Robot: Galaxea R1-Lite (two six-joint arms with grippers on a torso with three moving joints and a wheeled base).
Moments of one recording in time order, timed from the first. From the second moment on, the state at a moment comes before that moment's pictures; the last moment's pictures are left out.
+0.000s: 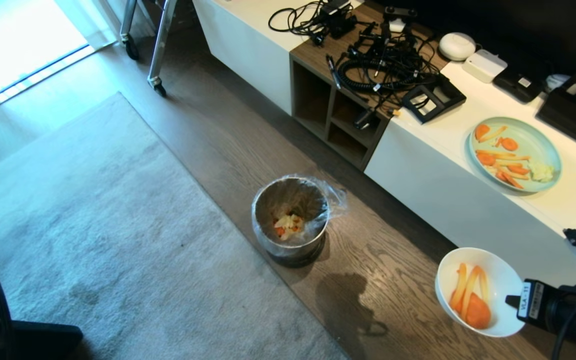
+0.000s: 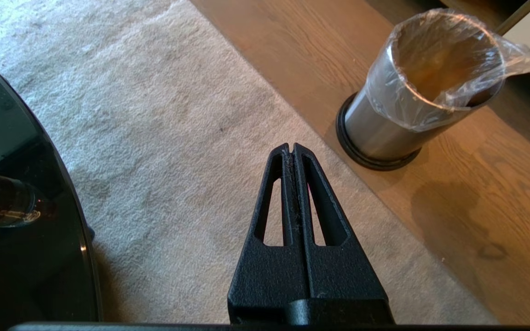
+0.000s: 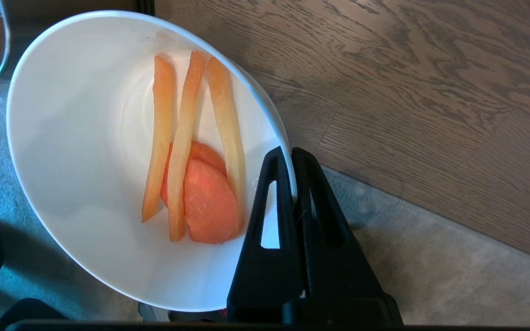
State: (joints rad) left arm 0.00 0.00 0.00 0.00 0.01 -0.08; right arm 0.36 1.23 -0.47 -0.01 -0.23 0.66
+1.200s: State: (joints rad) left arm 0.00 0.00 0.00 0.00 0.01 -0.08; right arm 0.36 1.28 -0.48 -0.19 -0.23 0.55
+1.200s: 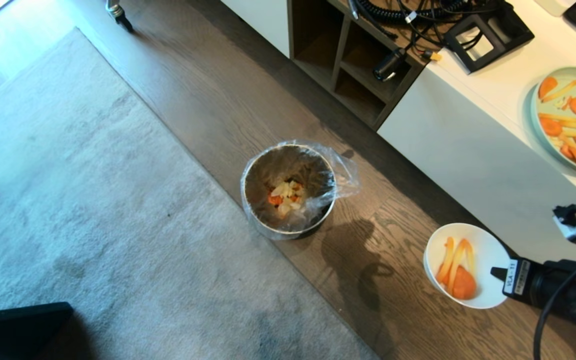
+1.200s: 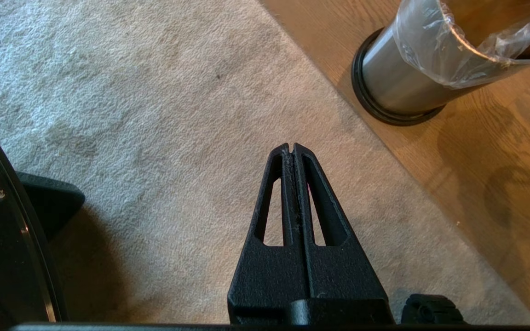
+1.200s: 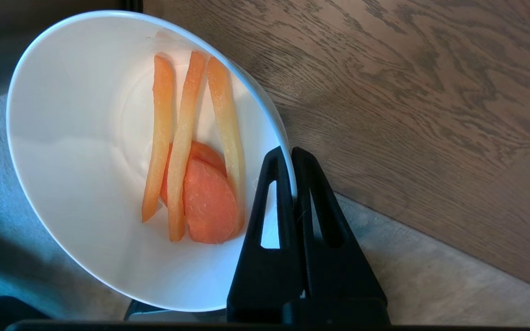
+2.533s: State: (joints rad) left arm 0.00 0.00 0.00 0.00 0.01 -0.08; right arm 0.69 1.69 -1.19 -0.19 -0.26 0.33
